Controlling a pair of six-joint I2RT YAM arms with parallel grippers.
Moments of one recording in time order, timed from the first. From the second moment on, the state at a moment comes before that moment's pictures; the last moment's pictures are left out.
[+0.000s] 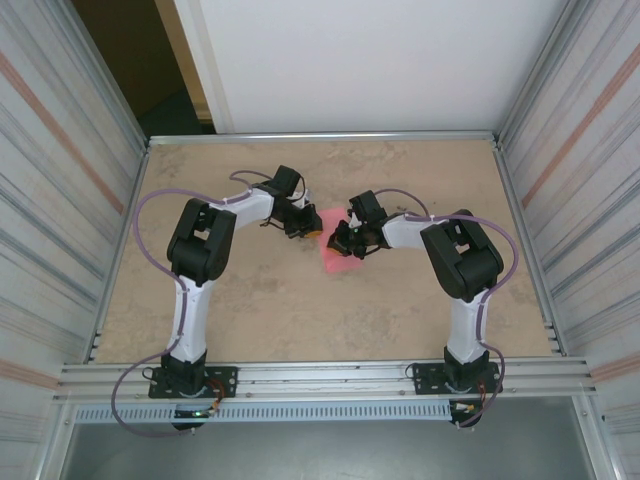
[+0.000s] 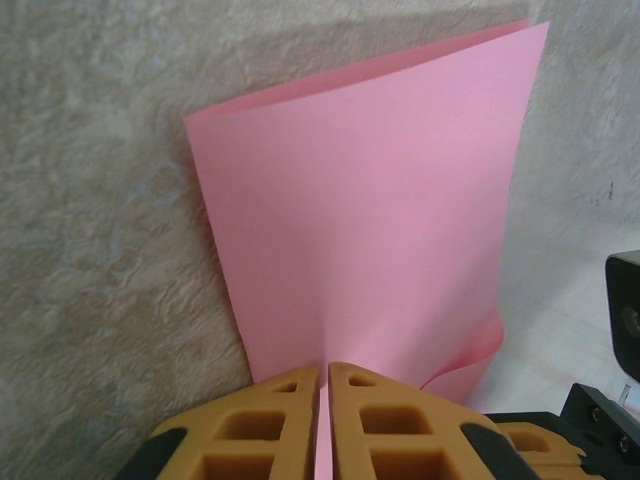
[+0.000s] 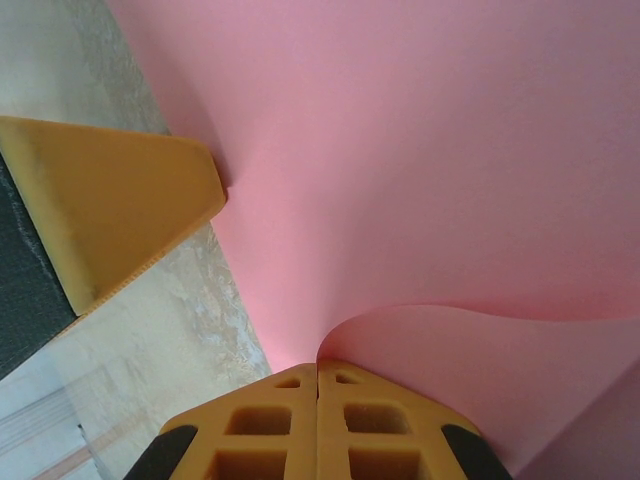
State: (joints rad) left arm -0.45 2.20 1.54 -0.48 0.56 -0.60; right arm 0.52 1.97 1.10 -0.10 -0.46 0.95
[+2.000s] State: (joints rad) left arm -0.45 2.20 1.54 -0.48 0.56 -0.60; right arm 0.52 1.98 1.10 -0.07 -0.48 0.95
